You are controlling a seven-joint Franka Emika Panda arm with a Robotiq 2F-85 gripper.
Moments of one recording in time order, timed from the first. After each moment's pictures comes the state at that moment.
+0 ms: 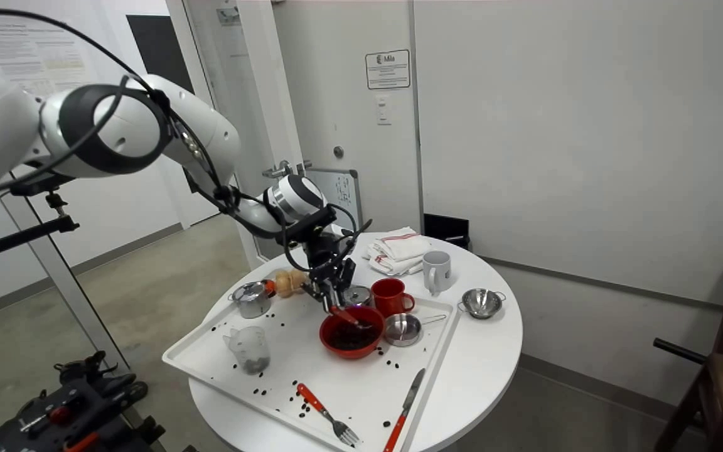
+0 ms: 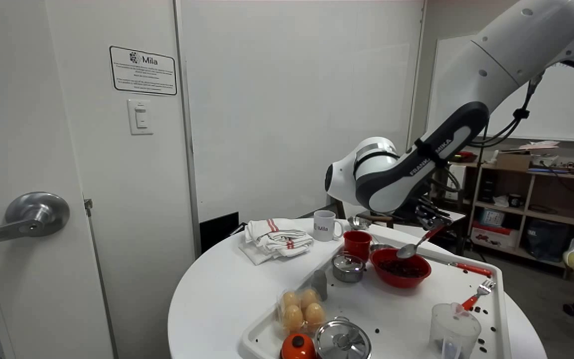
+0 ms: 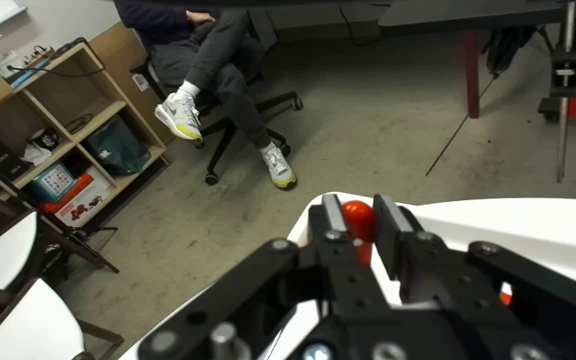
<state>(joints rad) 0.14 1.08 -0.09 -1.26 -0.67 1.33 -0.10</state>
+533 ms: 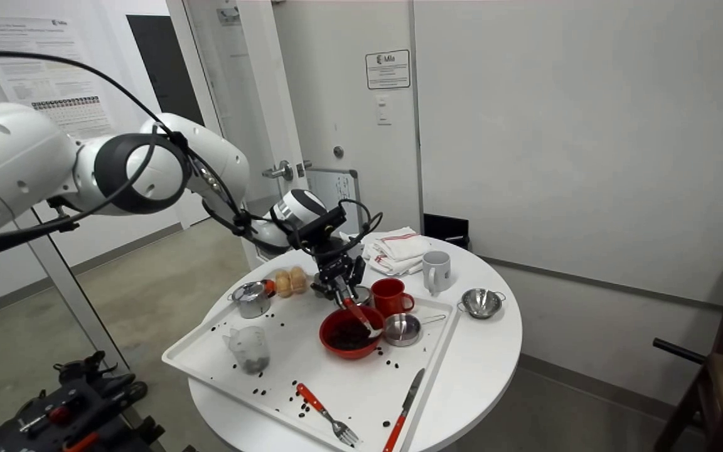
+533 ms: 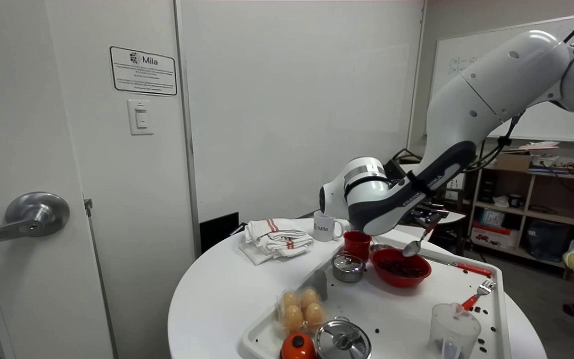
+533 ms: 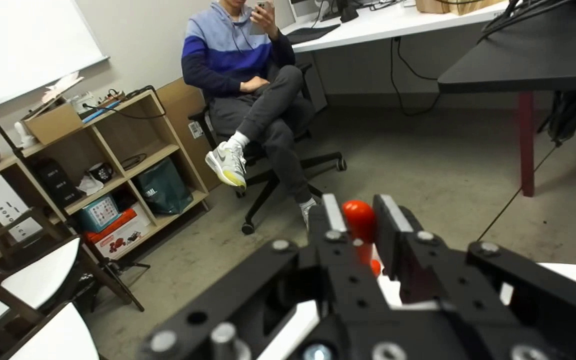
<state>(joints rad) 0.15 1.27 -0.10 -1.03 -0.82 1.15 -0.26</state>
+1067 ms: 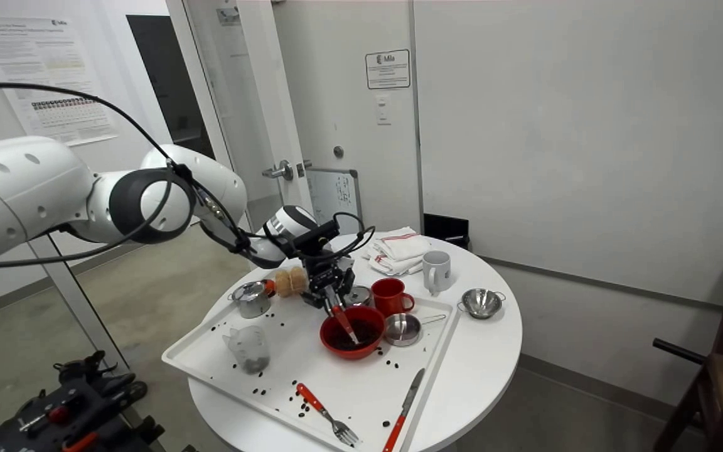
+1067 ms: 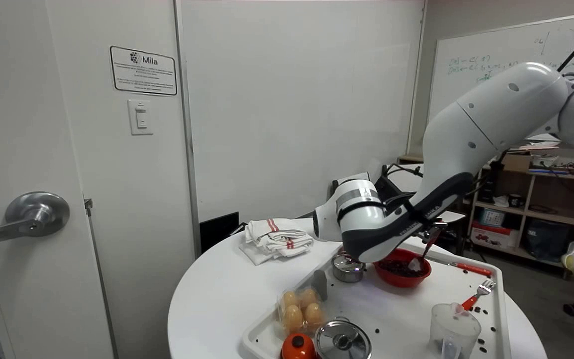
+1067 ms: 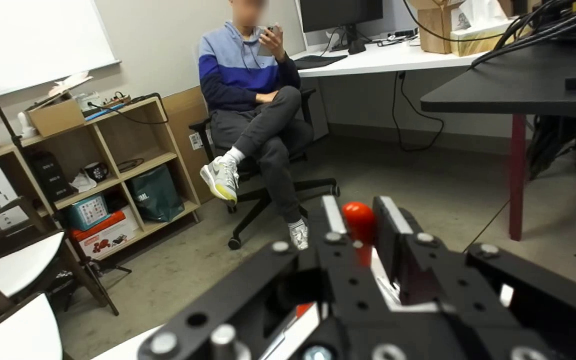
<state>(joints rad) 0.20 1.41 -0.09 -0.88 -0.84 1.05 -0.37</state>
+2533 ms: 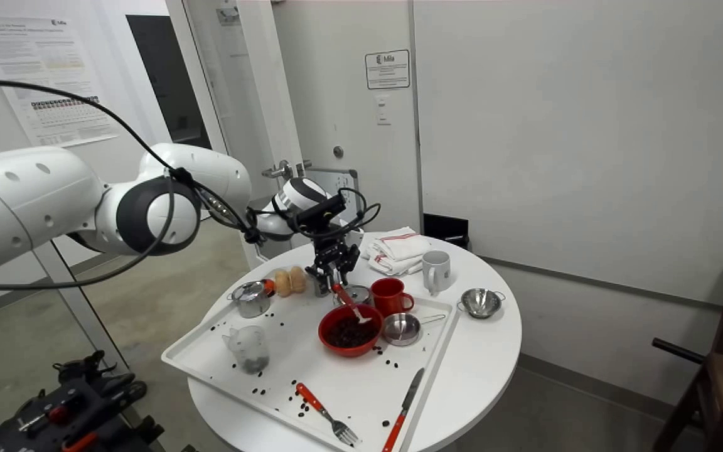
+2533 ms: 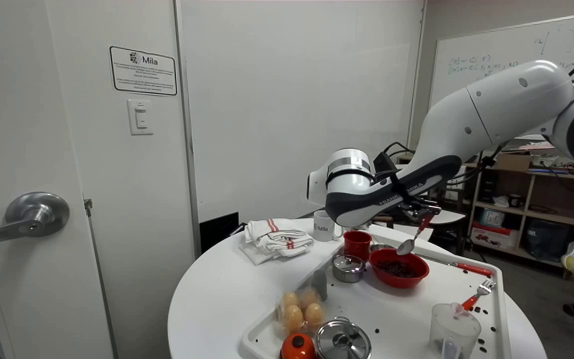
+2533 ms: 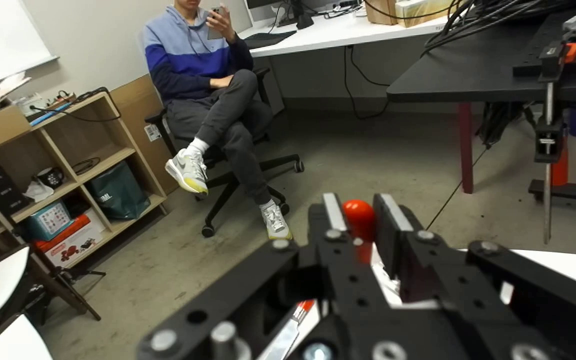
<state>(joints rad) 0.16 1.46 -0.10 -0.61 -0.77 0.93 -0.39</state>
